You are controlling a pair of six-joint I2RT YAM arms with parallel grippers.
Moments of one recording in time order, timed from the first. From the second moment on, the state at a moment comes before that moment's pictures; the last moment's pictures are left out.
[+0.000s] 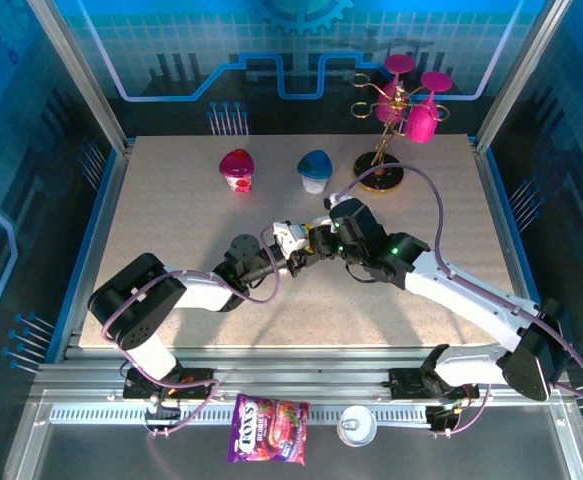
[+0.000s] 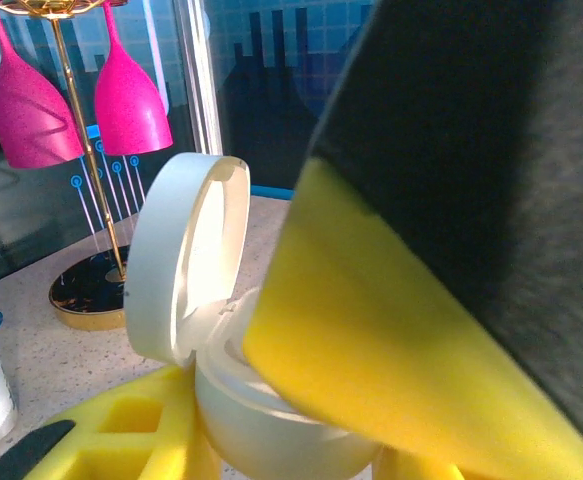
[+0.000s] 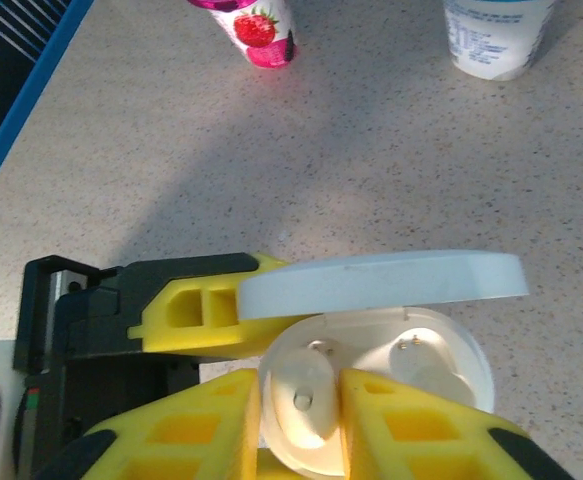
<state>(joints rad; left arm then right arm) -0.69 1.66 0.57 1.11 0.33 0.05 0.79 1.27 1.06 -0.47 0.13 0.56</state>
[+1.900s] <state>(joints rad) -0.58 0.99 0.45 0.81 0.34 0.06 0.78 1.98 1.40 -0.50 0.02 0.51</state>
